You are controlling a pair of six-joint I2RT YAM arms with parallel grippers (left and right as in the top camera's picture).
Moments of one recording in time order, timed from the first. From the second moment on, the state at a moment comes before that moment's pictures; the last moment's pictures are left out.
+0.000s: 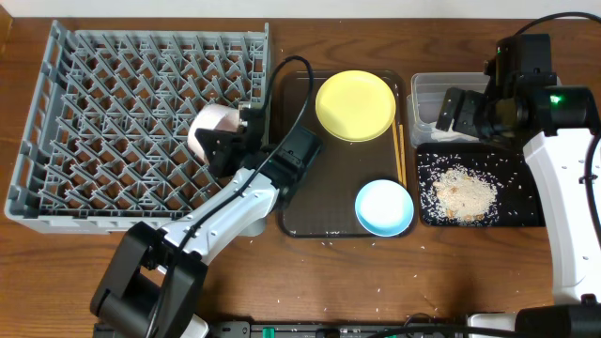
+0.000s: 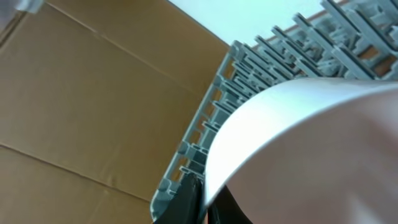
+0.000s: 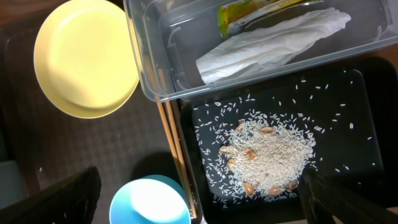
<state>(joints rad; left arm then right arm) -0.59 1.67 1.02 -0.62 -1.48 -0.35 0.04 1.55 1.55 -1.14 0.00 0.35</state>
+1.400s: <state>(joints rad) -0.68 1.74 1.02 -0.71 -1.32 -0.36 0.04 1.55 1.55 -1.14 0.00 0.35</state>
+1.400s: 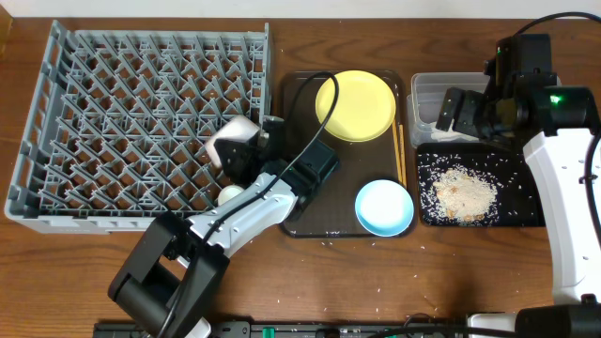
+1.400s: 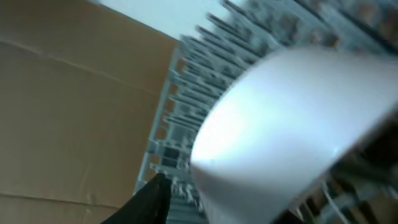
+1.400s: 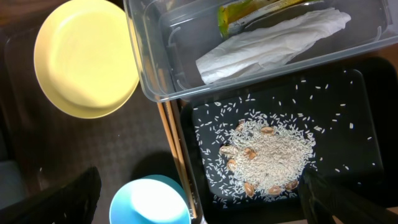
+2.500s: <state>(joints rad) -0.79 1.84 1.12 -0.37 0.18 -0.95 0.04 1.55 1.55 -1.14 0.00 0.35</state>
